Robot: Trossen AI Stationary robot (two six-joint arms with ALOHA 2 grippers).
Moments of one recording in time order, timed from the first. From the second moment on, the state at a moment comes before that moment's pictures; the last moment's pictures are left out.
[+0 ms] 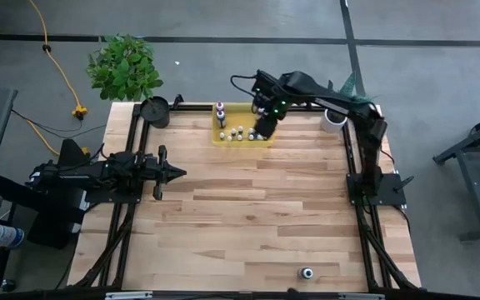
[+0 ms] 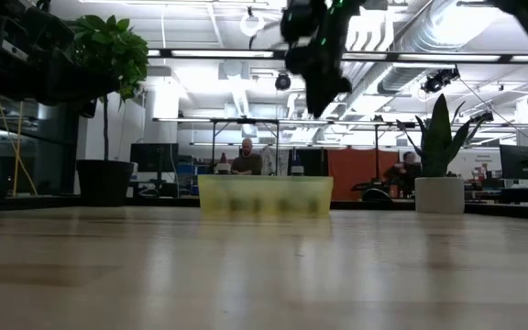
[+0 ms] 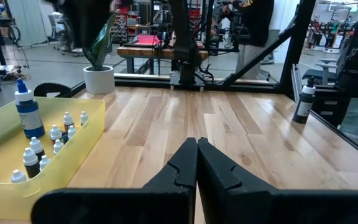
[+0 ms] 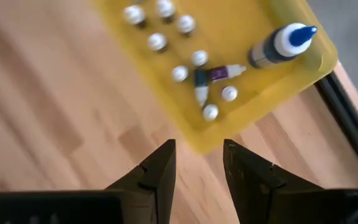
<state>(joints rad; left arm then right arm) 0.03 0.06 0.01 0.01 0.01 -0.03 -0.50 1.95 1.95 -1.27 -0.03 0.12</state>
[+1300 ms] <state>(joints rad) 0.03 0.06 0.01 0.01 0.01 -0.03 0.65 1.18 0.90 -0.85 -0.22 0.52</state>
